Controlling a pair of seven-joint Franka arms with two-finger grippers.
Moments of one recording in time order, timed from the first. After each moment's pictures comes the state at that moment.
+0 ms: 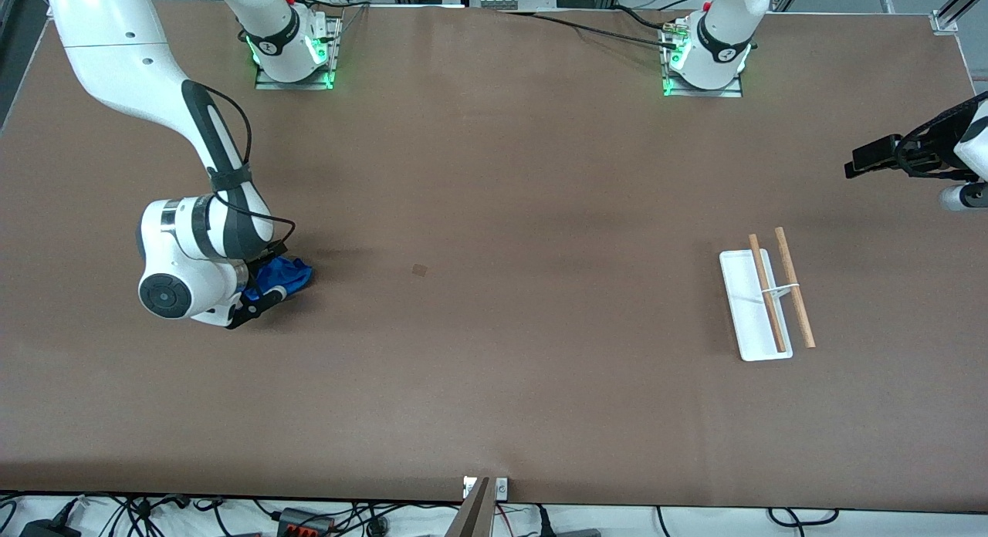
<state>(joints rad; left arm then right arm) 0.05 0.06 0.03 -1.57 -0.06 1.45 0.01 0.12 0.66 -0.04 -1.65 -0.04 1.85 -0.44</state>
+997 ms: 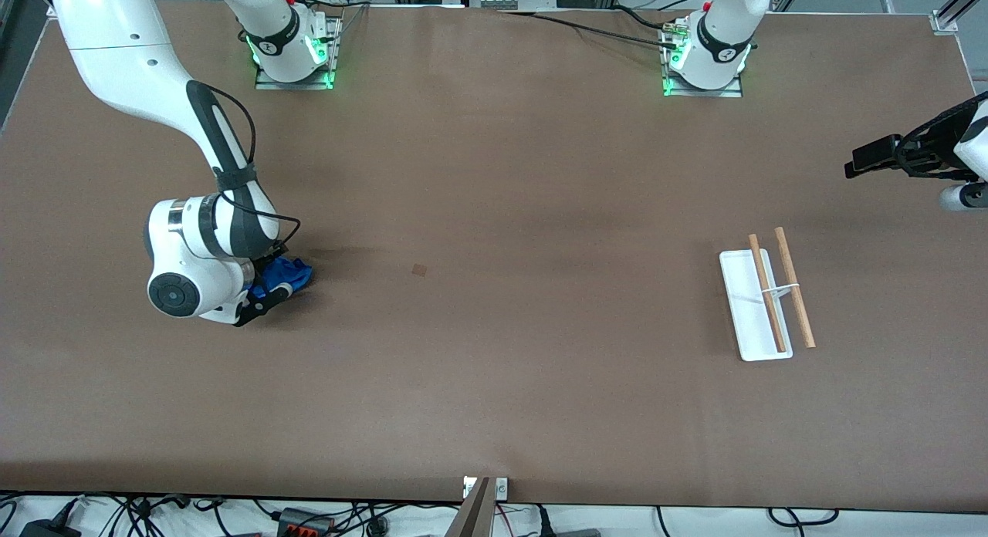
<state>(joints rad) 0.05 0.06 0.03 -1.57 -0.06 1.45 0.01 0.12 0.66 -0.03 -1.67 -0.03 1.85 -0.44</state>
